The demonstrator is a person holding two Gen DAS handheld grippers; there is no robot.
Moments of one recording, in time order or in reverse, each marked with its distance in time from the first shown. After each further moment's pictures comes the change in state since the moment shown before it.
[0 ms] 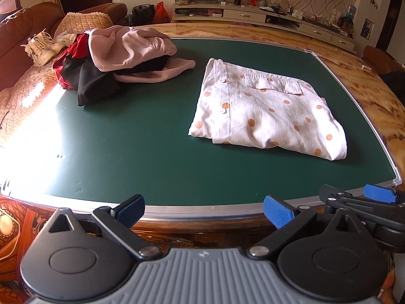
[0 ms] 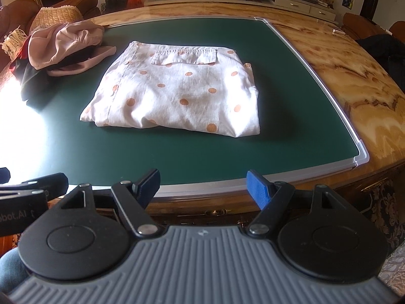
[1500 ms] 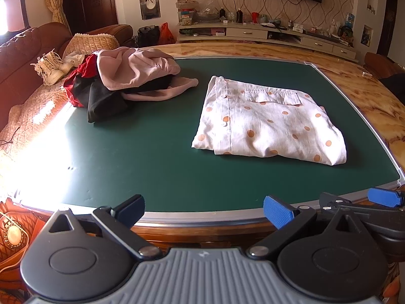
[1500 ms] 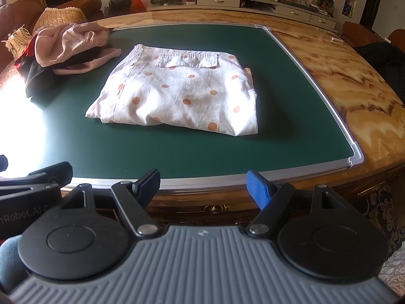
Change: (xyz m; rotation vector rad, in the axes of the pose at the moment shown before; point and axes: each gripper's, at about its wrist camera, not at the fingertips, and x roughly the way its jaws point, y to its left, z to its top) left arm -0.014 -0.009 -0.015 0.022 -0.101 0.049; right arm -0.014 0.006 -0.011 -0.016 -0.034 -0.013
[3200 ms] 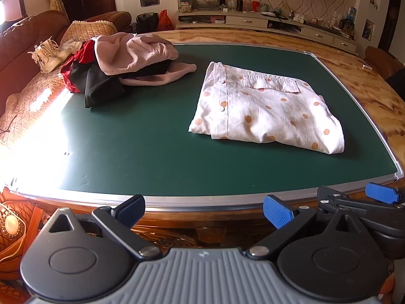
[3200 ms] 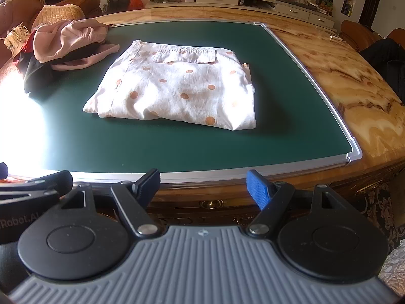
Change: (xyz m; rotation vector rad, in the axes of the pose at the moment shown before) left arm 0.001 -0.002 -0.005 -0.010 0.064 -0.010; right arm 0.001 -0.001 -0.005 -0.005 0.008 -0.013
